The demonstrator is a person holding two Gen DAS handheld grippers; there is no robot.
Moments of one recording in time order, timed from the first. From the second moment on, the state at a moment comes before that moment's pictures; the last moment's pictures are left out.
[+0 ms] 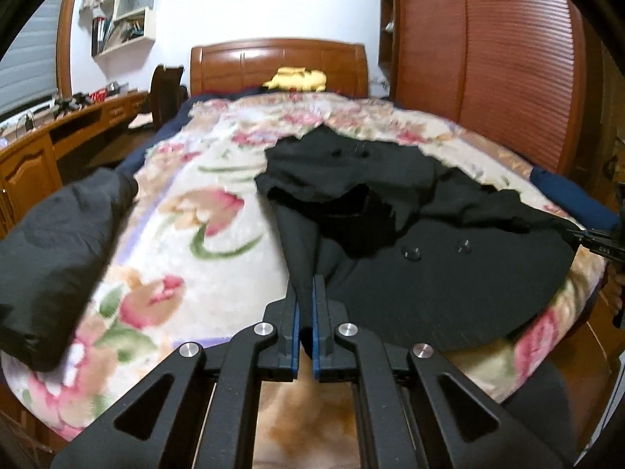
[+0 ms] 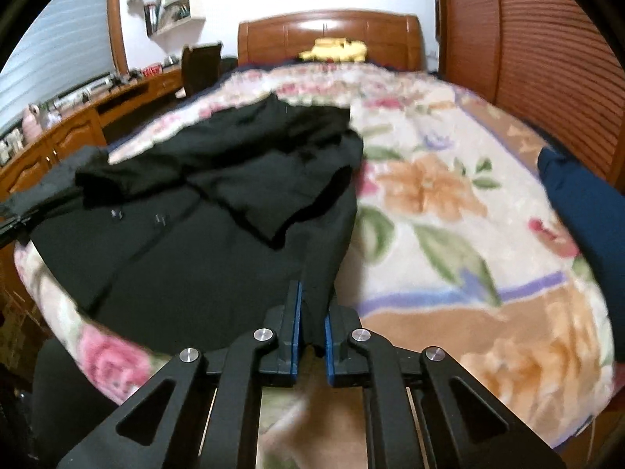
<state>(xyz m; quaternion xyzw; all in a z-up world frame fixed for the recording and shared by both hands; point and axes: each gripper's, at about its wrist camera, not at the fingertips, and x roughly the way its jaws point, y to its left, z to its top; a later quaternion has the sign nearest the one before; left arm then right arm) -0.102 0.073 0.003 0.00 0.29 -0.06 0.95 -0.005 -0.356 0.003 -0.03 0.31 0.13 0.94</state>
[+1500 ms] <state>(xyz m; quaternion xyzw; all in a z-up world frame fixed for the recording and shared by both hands) -0.103 0.087 0.054 0.02 0.24 -0.03 0.97 -0.071 -0.360 0.045 -0.03 0.18 0.16 0.97</state>
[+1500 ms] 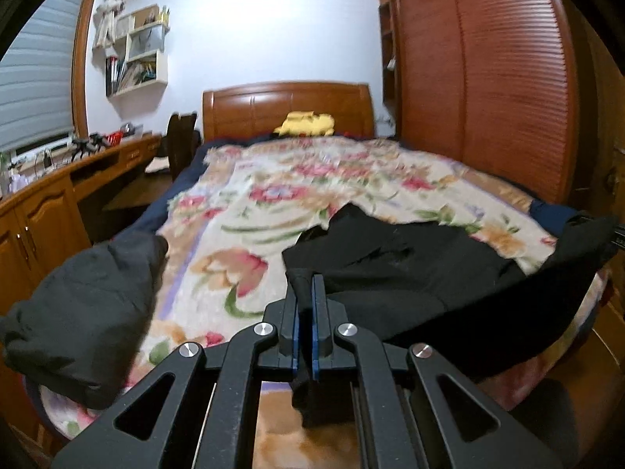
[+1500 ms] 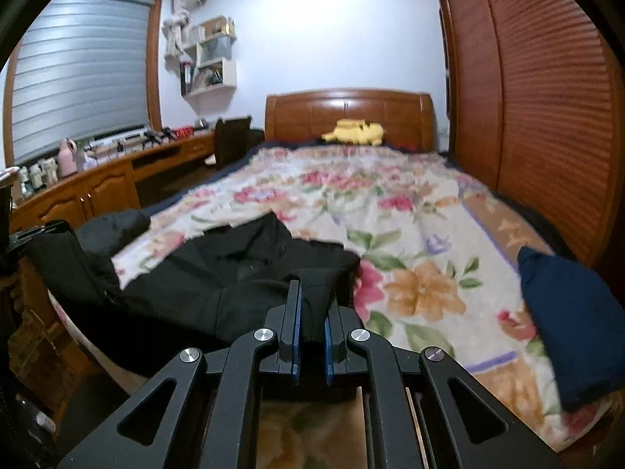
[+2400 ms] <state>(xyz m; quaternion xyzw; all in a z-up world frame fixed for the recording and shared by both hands) 0.116 0.109 0.039 0.01 0.28 0.03 0.96 0.196 -0.296 0.049 -0.07 0.24 0.09 0.96</state>
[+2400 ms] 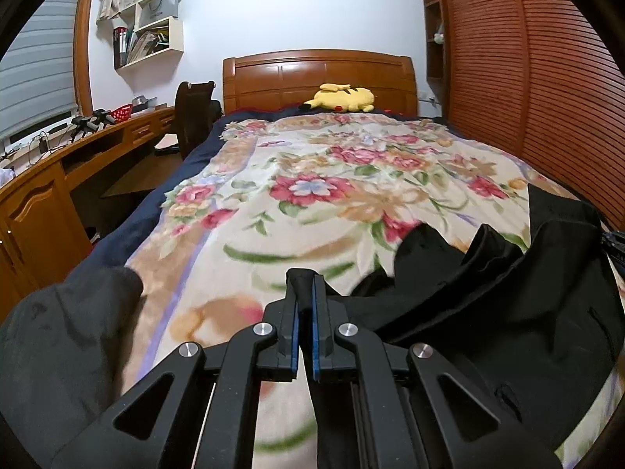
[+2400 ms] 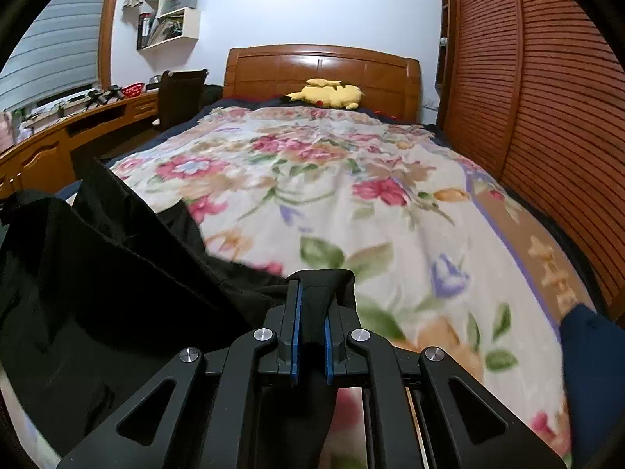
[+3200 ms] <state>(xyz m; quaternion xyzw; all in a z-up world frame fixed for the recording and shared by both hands) 0.134 0.074 0.005 -0.01 0.30 -0.04 0.95 0.304 -0.268 0.026 -0.05 0.25 0.06 0.96</state>
